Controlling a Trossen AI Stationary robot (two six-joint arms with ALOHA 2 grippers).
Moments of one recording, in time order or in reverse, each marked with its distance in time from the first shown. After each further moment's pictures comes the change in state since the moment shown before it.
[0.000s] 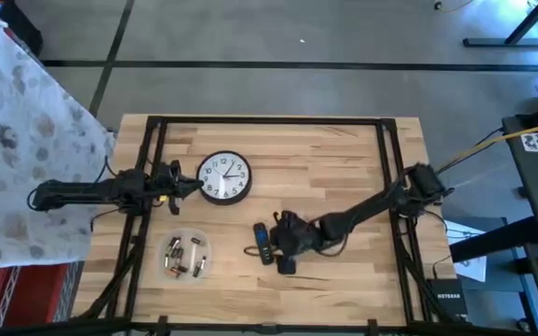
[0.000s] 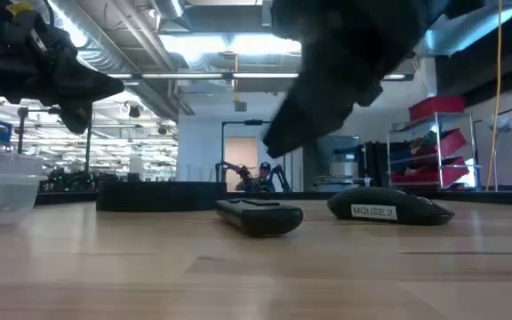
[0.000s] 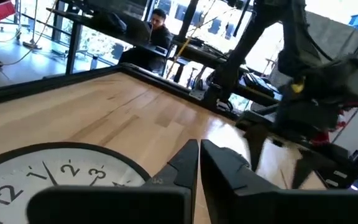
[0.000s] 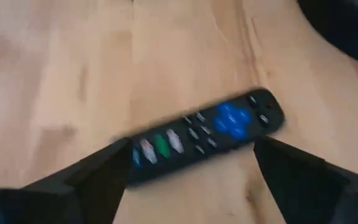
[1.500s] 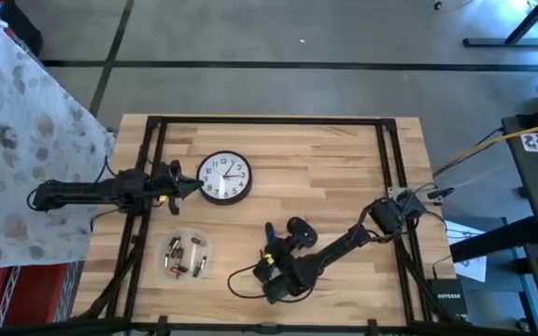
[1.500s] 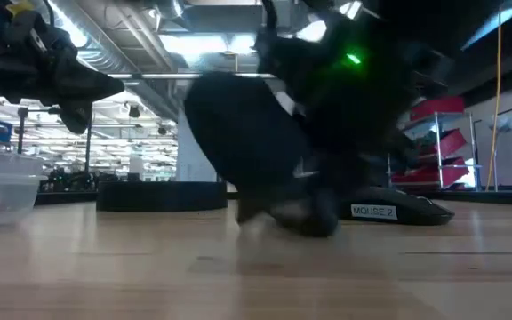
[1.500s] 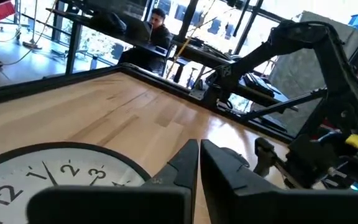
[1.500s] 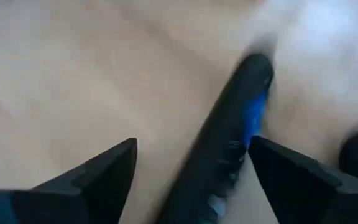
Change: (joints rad) left arm 0.000 0.000 0.000 0.000 0.000 0.000; right arm 0.139 0.458 0.546 -0.747 0.424 0.916
